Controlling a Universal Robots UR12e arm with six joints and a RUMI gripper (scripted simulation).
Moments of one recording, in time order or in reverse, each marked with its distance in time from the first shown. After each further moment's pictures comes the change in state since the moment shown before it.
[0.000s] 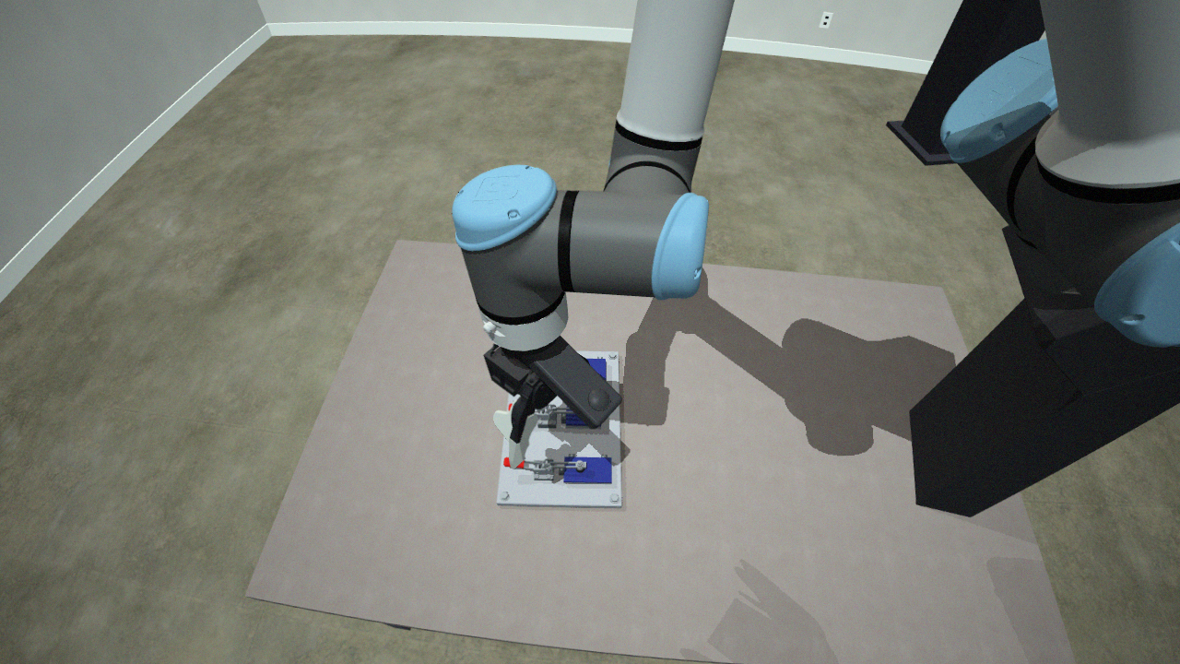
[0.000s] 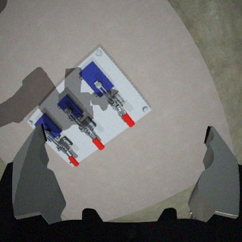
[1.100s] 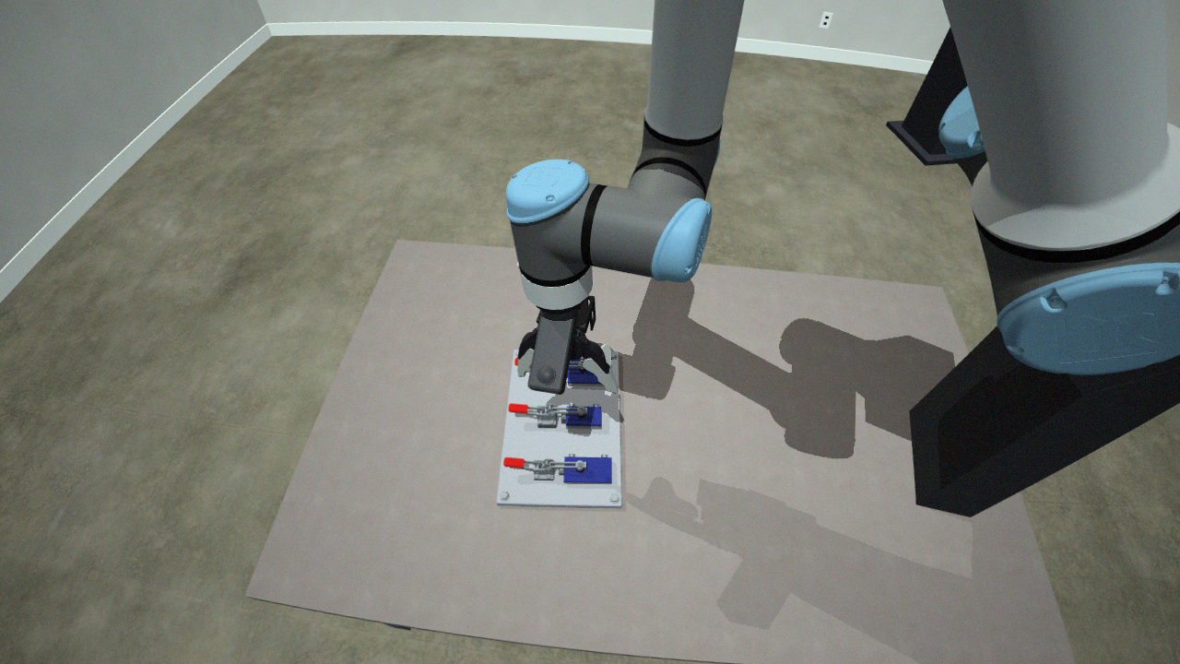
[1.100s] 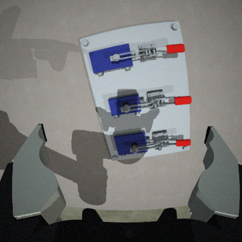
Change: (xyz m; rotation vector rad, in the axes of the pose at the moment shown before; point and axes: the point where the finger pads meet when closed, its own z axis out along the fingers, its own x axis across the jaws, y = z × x) arm -0.090 0.067 0.061 -0.019 -0.003 1.094
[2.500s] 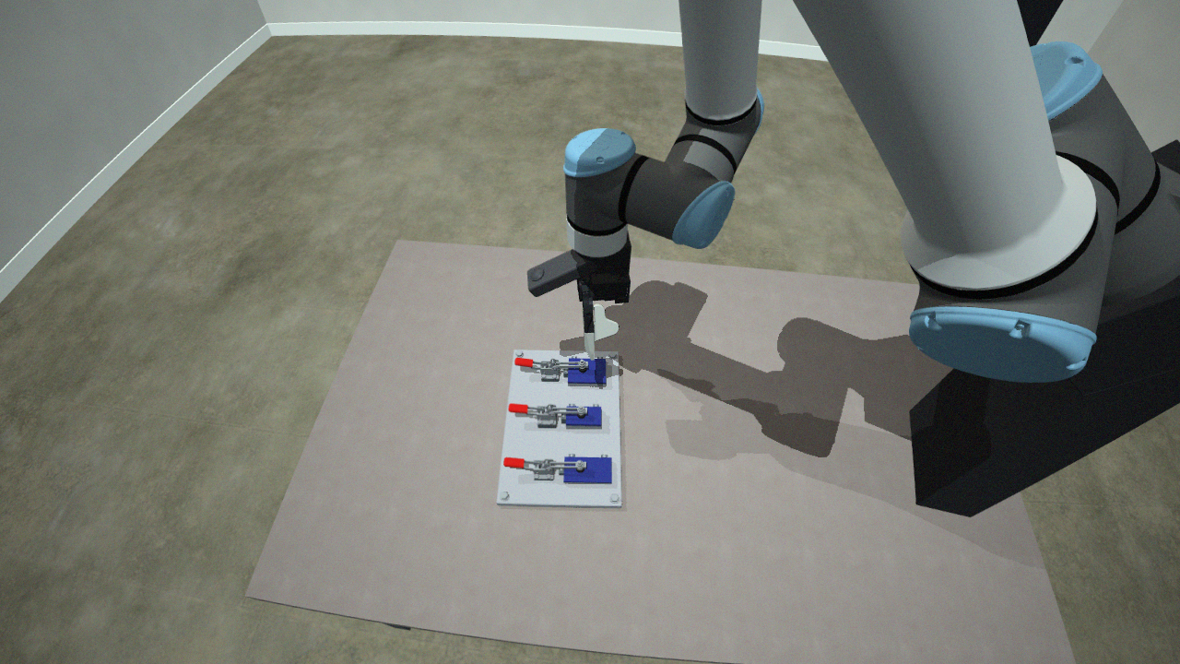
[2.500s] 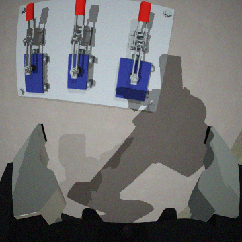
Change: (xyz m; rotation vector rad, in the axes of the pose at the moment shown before) arm 0.008 0.157 0.030 0.008 0.069 1.234
